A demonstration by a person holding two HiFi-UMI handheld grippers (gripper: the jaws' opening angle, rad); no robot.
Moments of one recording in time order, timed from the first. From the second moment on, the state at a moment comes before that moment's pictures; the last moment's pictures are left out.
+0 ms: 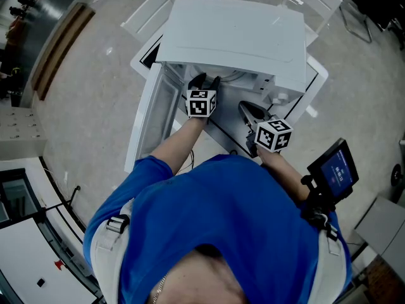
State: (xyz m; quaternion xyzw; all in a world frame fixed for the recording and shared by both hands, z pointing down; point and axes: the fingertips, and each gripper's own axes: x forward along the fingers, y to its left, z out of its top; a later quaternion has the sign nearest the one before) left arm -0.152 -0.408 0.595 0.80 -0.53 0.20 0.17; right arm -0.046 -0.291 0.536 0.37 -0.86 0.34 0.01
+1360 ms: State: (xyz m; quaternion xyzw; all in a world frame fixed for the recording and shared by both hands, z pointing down) left arm -0.143 -0.345 0.545 0.85 -0.49 0.07 0.21; right arm -0.044 -0.296 0.519 0.37 -0.88 0.30 0.00
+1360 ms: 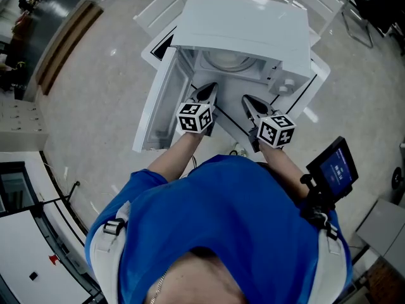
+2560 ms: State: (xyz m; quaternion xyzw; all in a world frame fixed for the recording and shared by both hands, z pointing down) left arm -0.157 -0.146 0.470 0.91 -0.35 -0.06 0.22; right arm -0.084 -0.159 0.488 0.38 -0.88 0.27 0.00
